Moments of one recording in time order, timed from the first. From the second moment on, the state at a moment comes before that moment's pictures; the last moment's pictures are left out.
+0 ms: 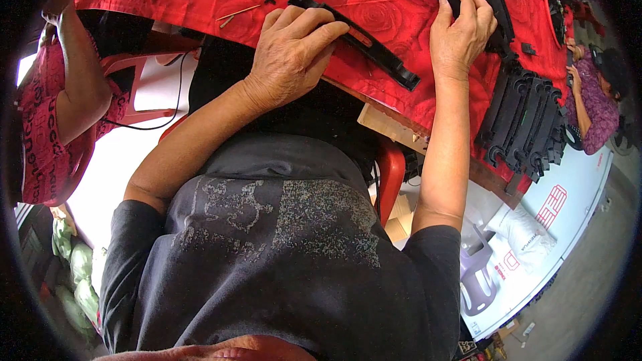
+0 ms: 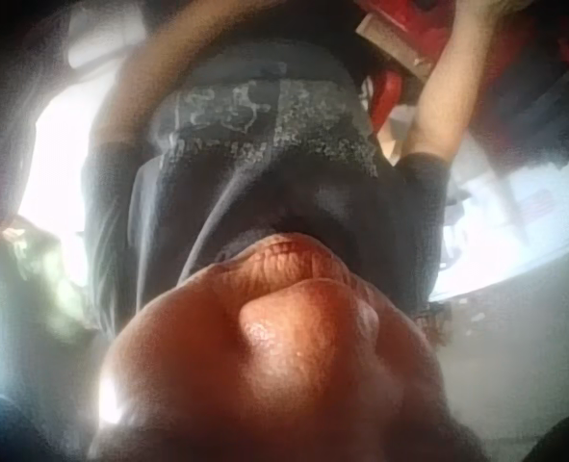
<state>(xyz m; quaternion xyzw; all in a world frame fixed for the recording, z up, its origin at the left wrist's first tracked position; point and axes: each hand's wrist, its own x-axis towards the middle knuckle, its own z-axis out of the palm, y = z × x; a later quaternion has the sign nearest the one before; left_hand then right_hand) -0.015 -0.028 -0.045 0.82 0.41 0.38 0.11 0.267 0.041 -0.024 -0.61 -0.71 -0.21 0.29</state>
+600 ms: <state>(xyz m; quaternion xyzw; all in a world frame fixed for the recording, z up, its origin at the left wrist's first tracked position) -0.010 -0.023 -0.041 0.82 0.43 0.38 0.10 0.262 0.041 -0.046 -0.58 -0.70 -0.23 0.34</state>
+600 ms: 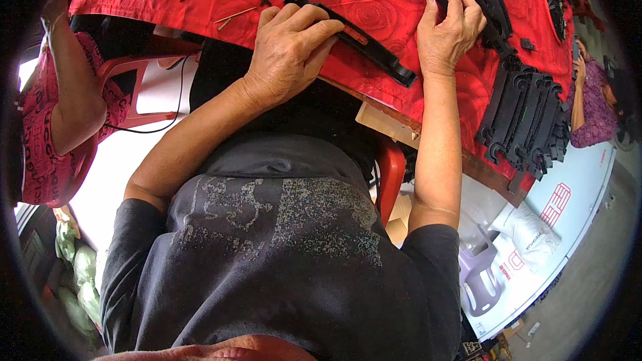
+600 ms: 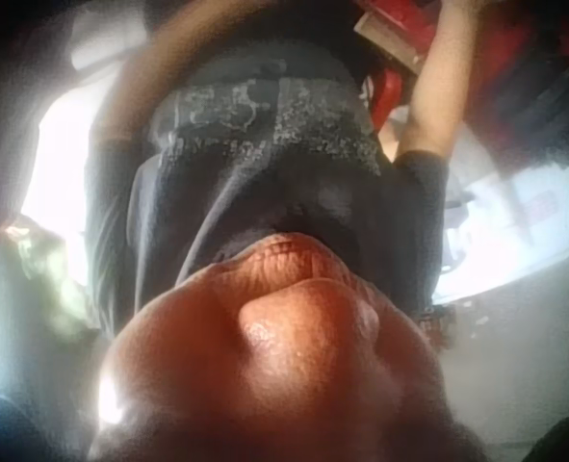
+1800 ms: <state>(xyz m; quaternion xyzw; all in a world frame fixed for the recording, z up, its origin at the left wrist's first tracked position) -0.005 0.081 -0.014 0.78 0.43 0.45 0.07 0.253 0.029 -0.042 -0.55 -0.69 0.14 0.46</state>
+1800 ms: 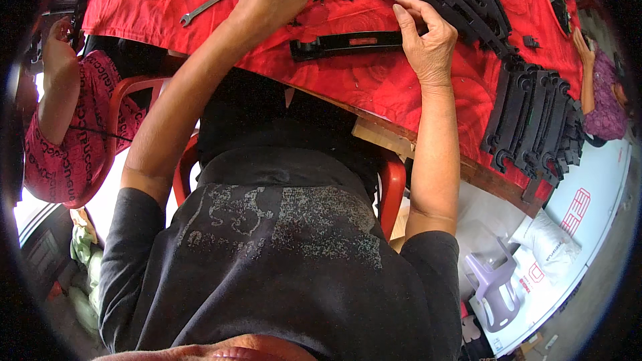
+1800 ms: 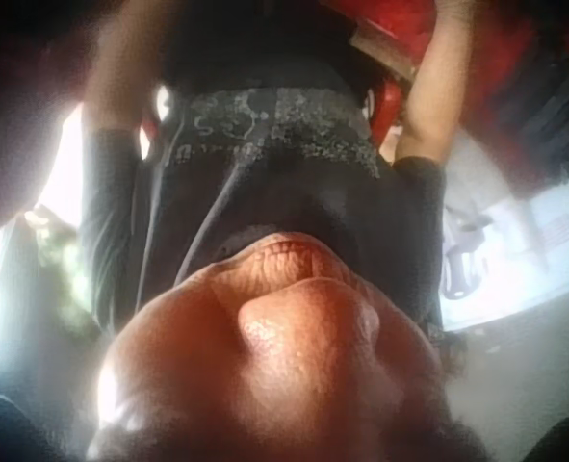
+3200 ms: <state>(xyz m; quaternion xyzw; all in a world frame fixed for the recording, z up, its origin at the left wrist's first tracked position) -0.012 -0.007 0.020 0.72 0.49 0.34 0.35 0.248 0.008 -0.024 -0.50 -0.69 0.36 0.37</state>
